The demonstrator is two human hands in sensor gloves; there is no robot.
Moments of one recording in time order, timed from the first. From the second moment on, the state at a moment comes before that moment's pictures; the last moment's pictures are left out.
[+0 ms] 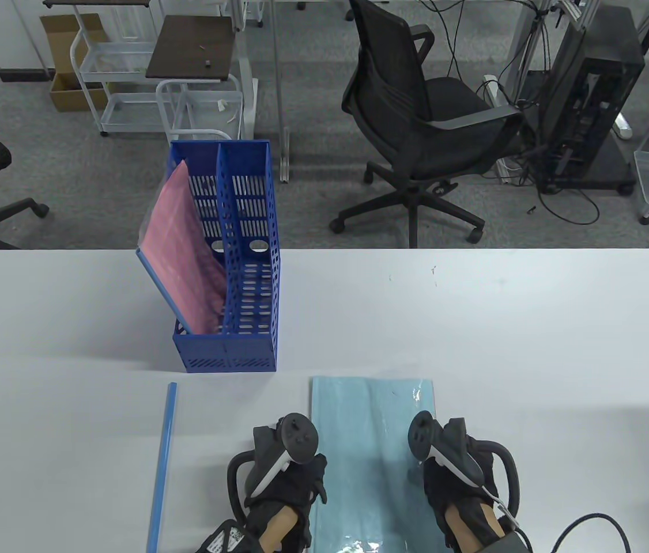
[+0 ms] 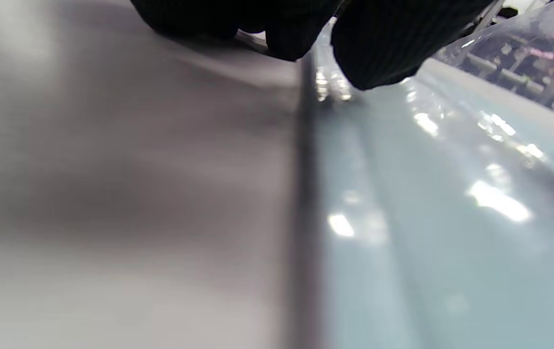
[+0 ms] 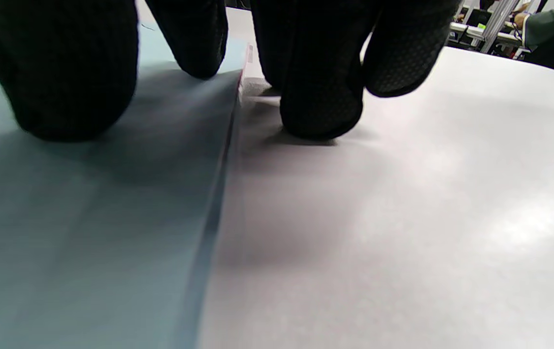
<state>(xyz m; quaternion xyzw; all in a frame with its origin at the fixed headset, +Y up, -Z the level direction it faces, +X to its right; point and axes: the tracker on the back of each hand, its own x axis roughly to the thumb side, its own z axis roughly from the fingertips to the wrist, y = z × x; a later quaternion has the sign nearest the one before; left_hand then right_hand) -0.078 -0.779 -0.276 -0.19 0.03 0.22 0.96 0.174 -0.757 -0.284 0.06 -0.17 -0.98 0.07</state>
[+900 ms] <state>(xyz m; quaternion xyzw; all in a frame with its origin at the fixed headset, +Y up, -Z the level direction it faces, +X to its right) -0.143 -0.795 -0.274 -0.24 0.04 0.55 0.80 0.235 -0.745 -0.293 0.07 -0.17 -0.95 -0.25</state>
